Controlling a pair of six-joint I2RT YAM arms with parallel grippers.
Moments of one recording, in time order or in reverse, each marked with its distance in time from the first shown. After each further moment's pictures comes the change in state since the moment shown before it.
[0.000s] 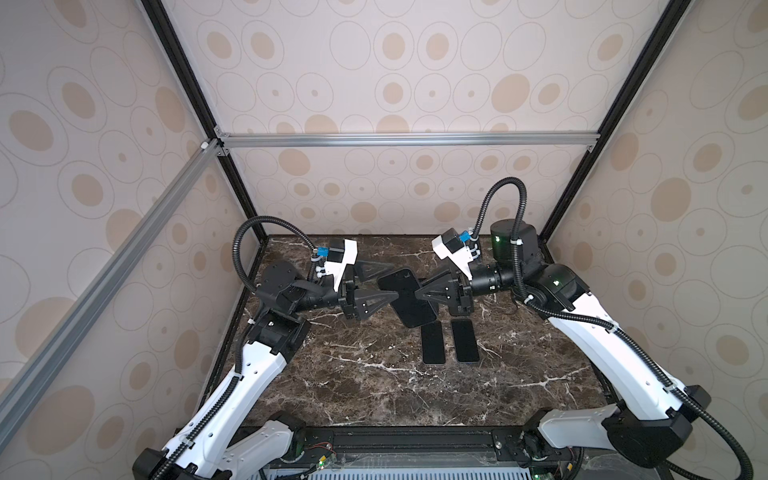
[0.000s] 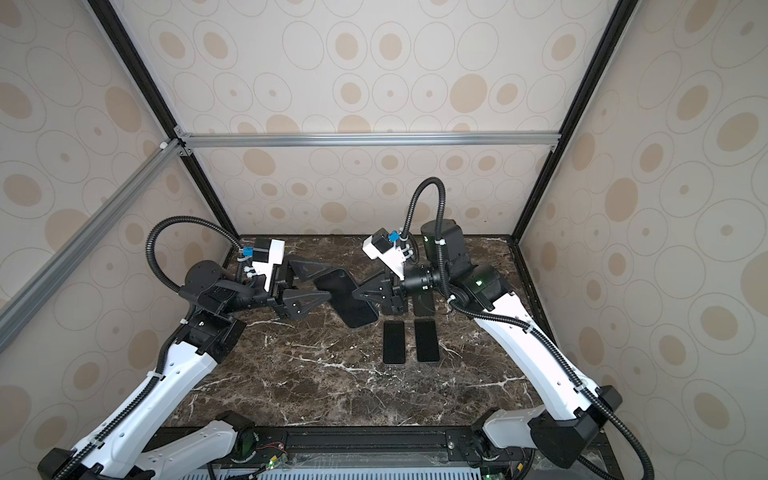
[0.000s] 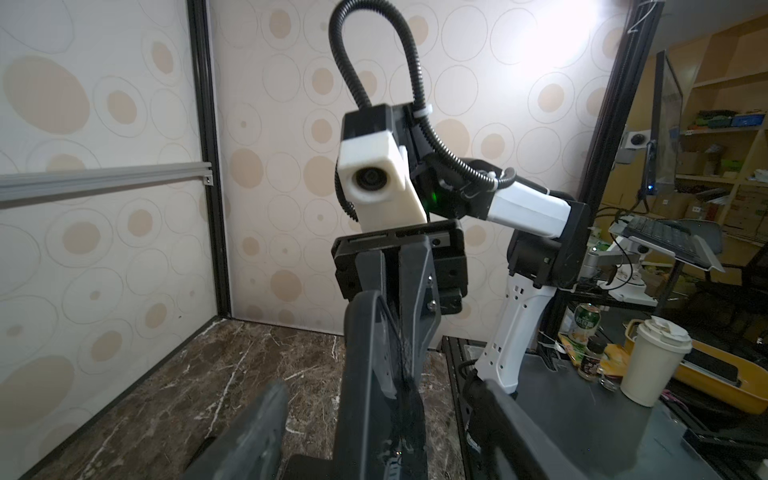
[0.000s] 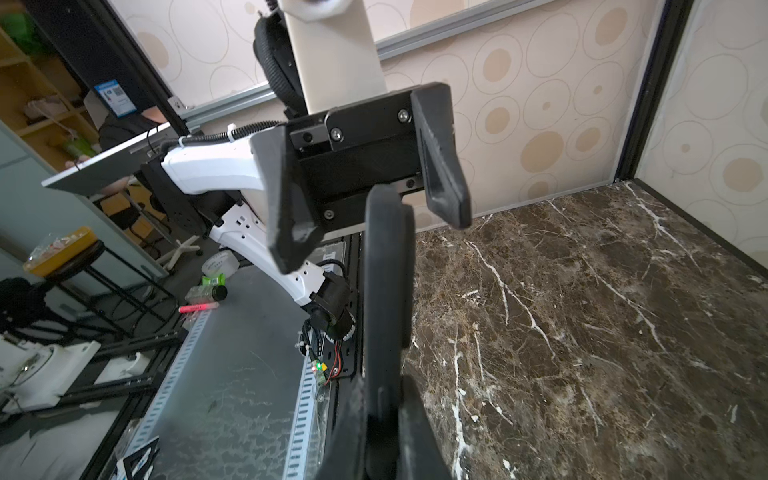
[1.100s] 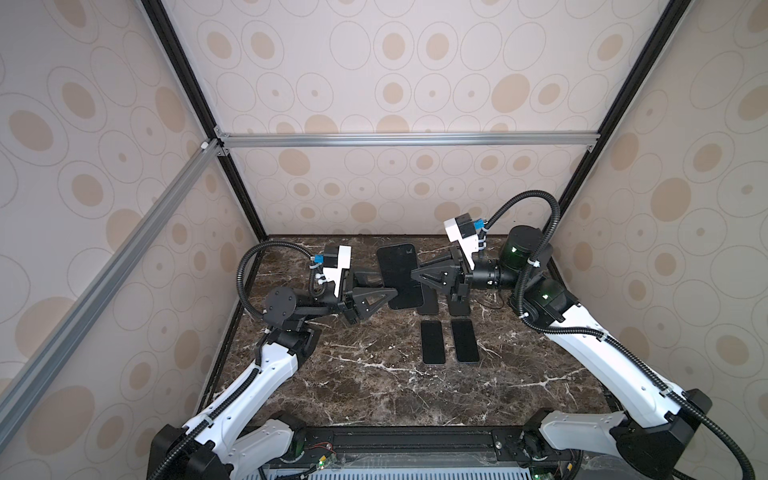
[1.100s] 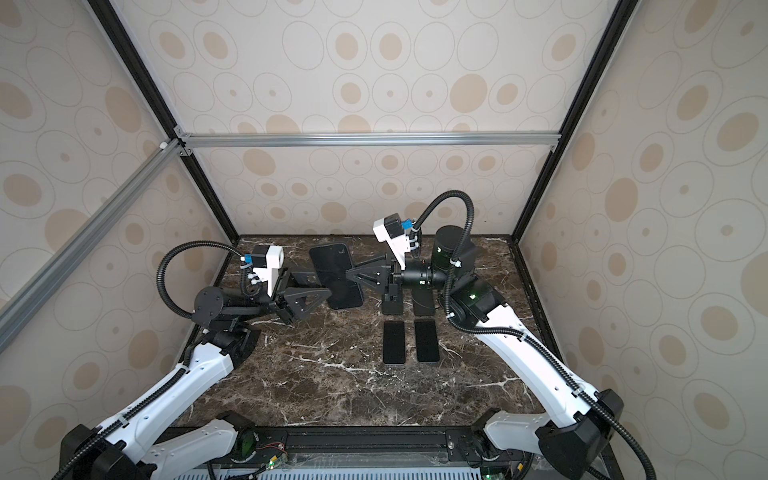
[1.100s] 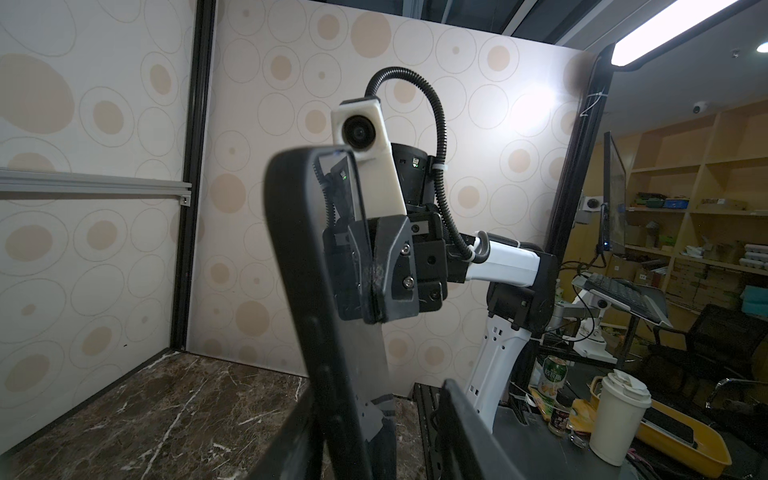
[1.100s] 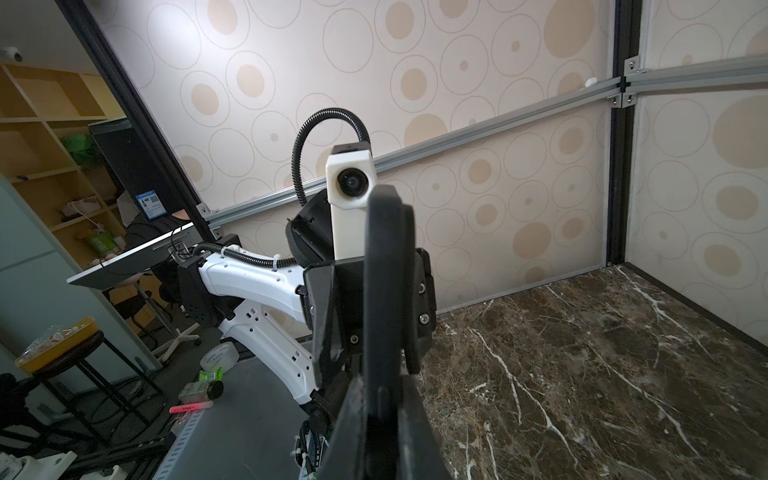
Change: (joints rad) left arm -0.031 0.050 -0.190 0.512 -0.037 -0.365; right arm 0.005 -0.044 -0.188 0.595 0.008 0.367
